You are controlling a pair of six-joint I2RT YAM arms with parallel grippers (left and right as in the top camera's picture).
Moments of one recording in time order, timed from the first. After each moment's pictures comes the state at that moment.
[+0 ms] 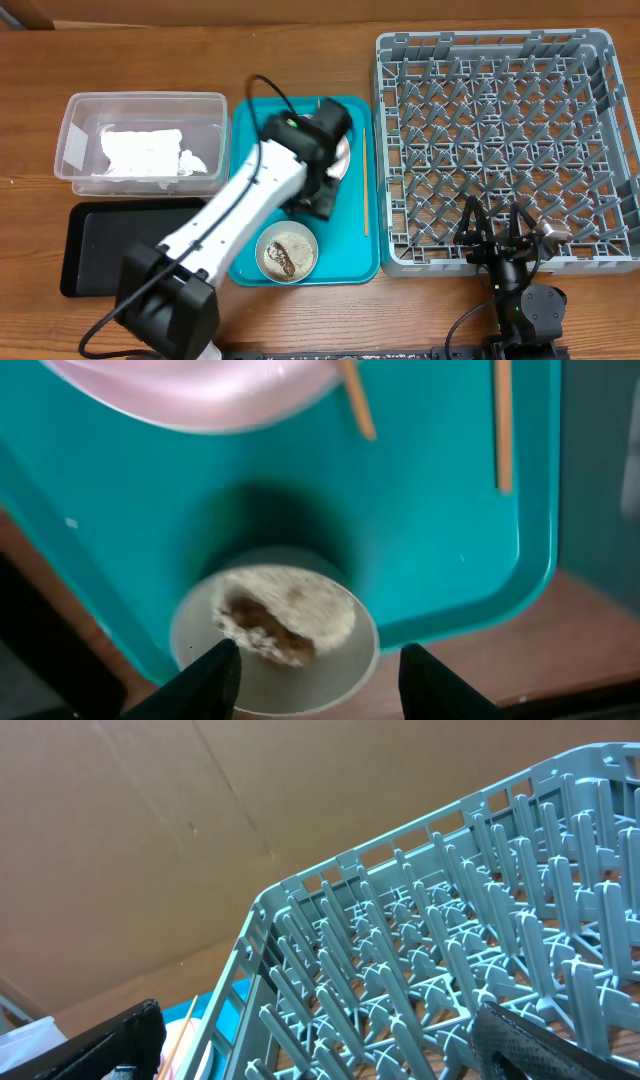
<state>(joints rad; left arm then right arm) -0.62 1.78 1.50 -1.31 0.03 -0.32 0.09 0.01 0.02 -0.03 0.05 0.46</state>
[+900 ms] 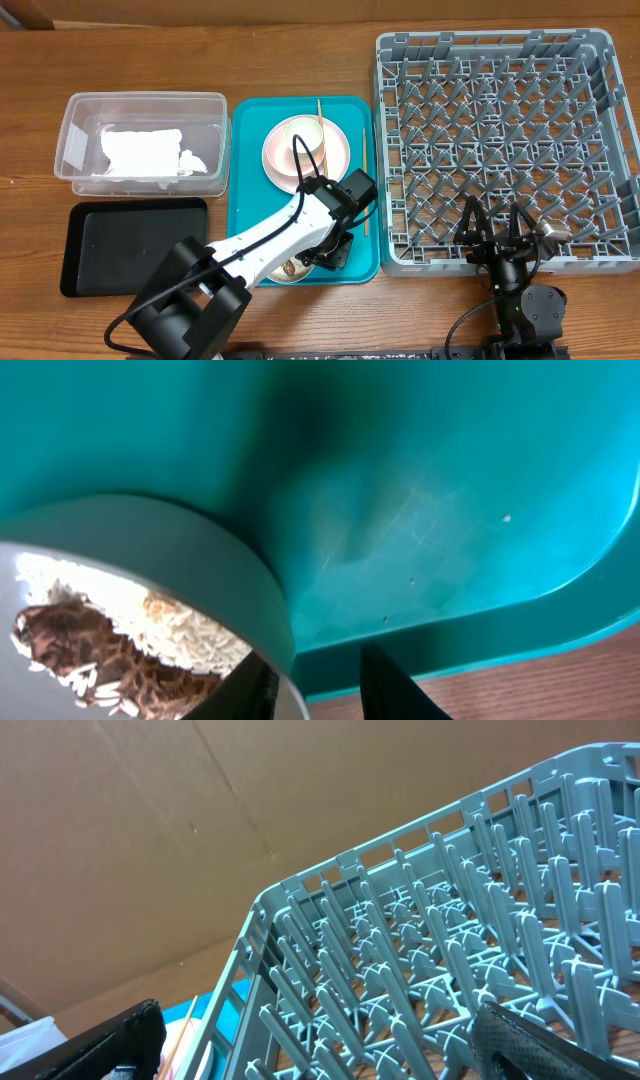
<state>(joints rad) -0.78 1.78 1.15 -1.03 0.02 -0.47 0.09 0.01 0.02 -0.03 0.05 0.46</state>
